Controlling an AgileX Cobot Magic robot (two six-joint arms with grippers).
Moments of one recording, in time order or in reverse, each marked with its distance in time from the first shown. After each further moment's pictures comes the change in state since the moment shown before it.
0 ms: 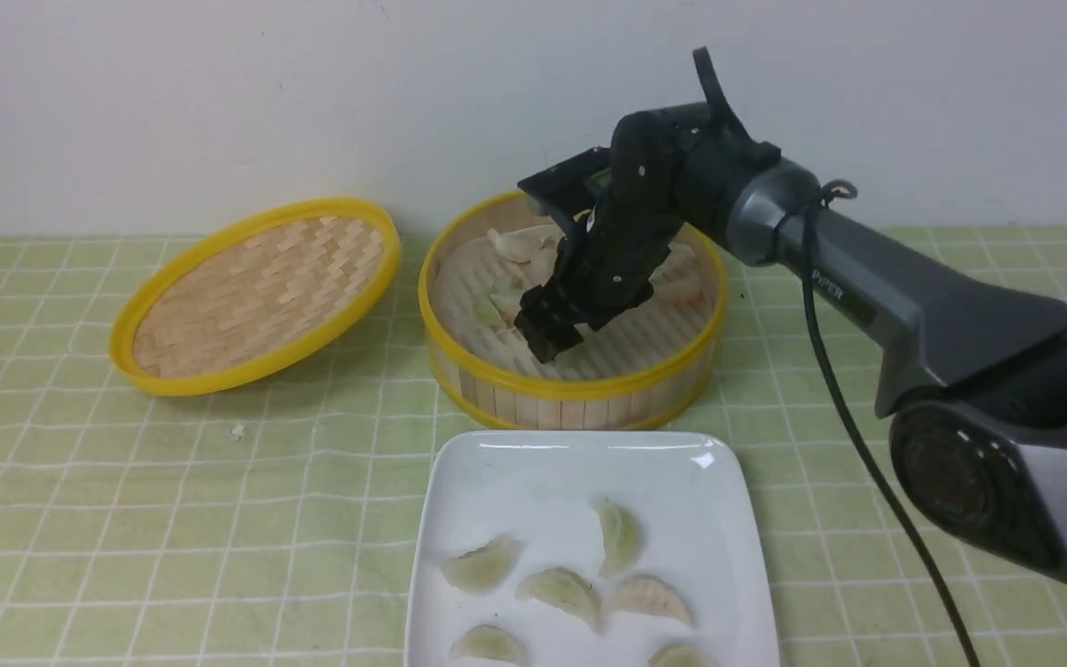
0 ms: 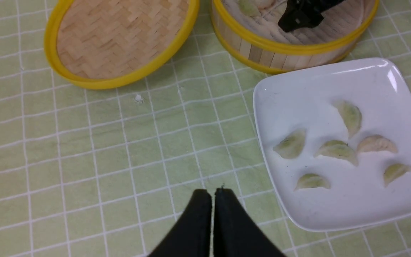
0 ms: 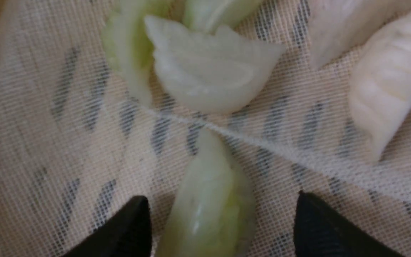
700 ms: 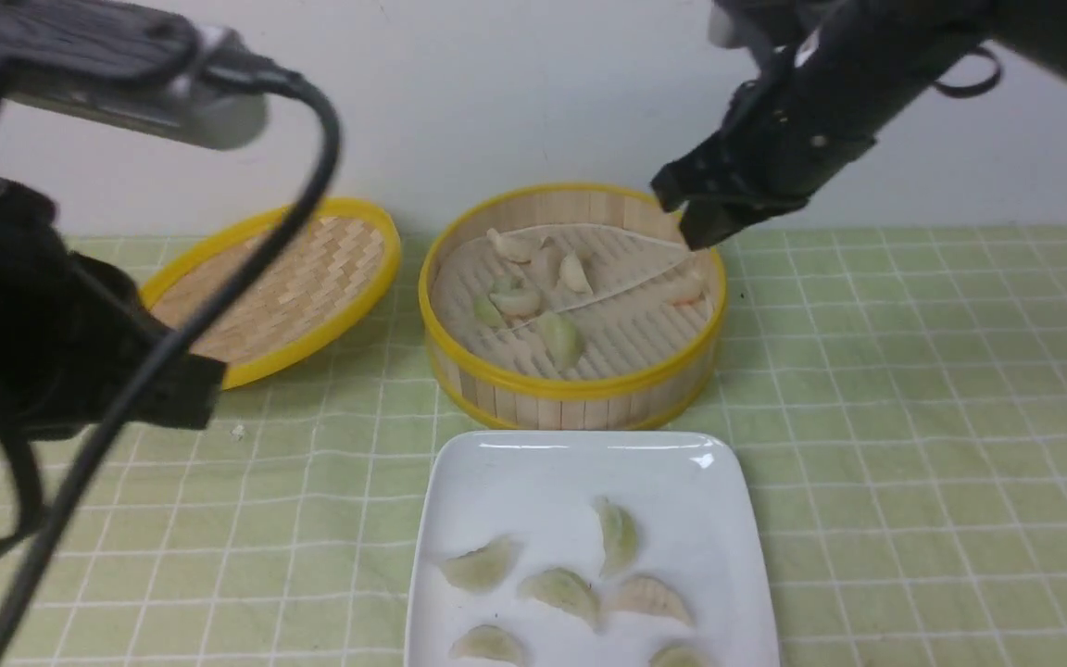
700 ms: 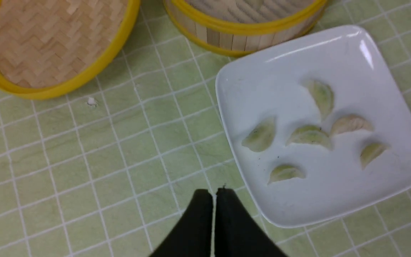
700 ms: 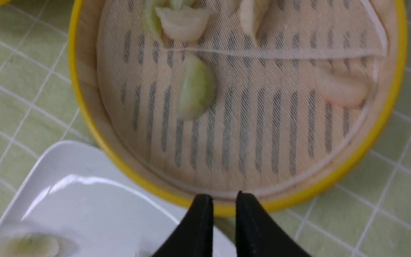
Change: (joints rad) right arm -0.089 -0.528 0.455 0.053 0.000 0.077; left arm 0.000 0.132 -0.019 -0.094 -0.072 0.091
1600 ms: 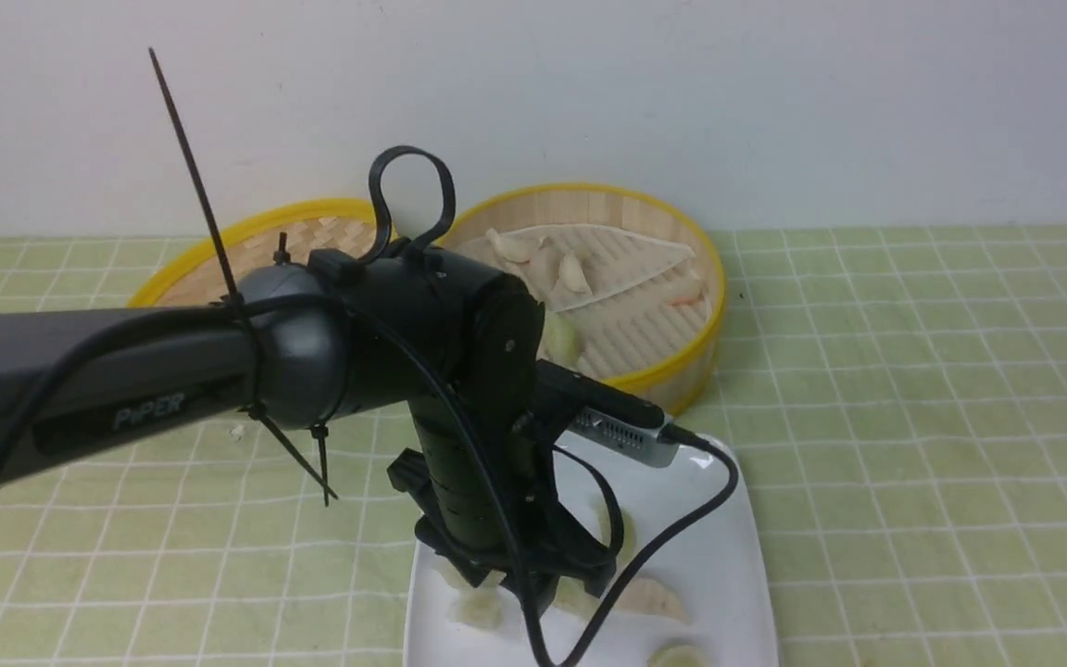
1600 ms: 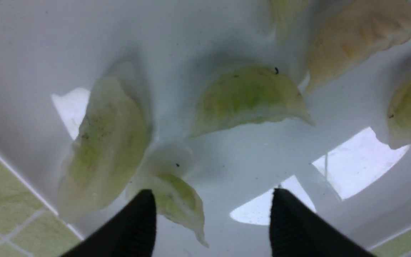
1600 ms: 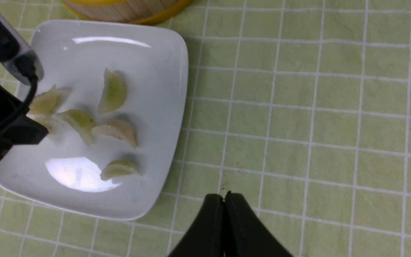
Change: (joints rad) right arm -0.434 -1.131 0.970 0.150 0.065 -0.041; left arm -0.039 0.899 -0.092 -0.303 -0.204 0.273
